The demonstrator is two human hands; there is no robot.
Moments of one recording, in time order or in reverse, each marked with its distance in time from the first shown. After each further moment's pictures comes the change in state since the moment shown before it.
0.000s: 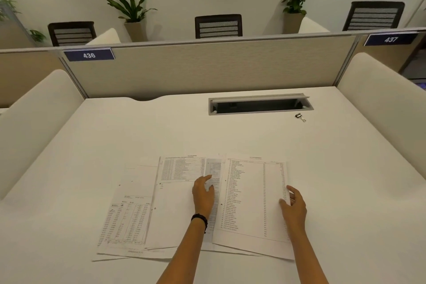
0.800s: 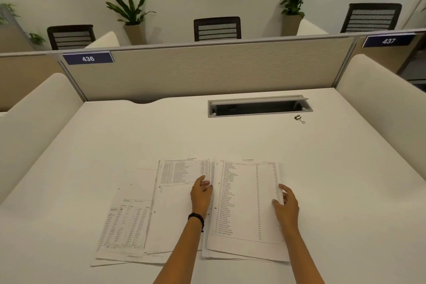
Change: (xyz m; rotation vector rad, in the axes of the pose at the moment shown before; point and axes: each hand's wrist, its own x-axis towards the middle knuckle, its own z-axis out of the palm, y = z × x) left_hand 0.011 0.000 -0.005 -0.233 -0.034 -0.205; right_hand -0.003 -0.010 0.015 -0.004 -0.059 -0.009
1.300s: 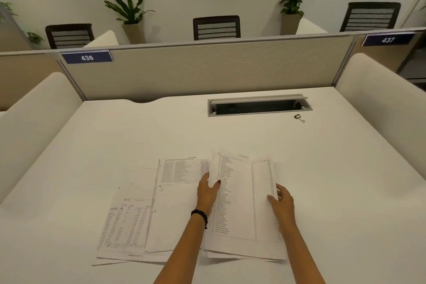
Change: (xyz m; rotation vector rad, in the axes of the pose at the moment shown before) left_hand -0.012 0.020 0.007 -0.005 -0.184 0.070; right_hand -0.004 -0.011 0.007 0.070 -0.081 0.085
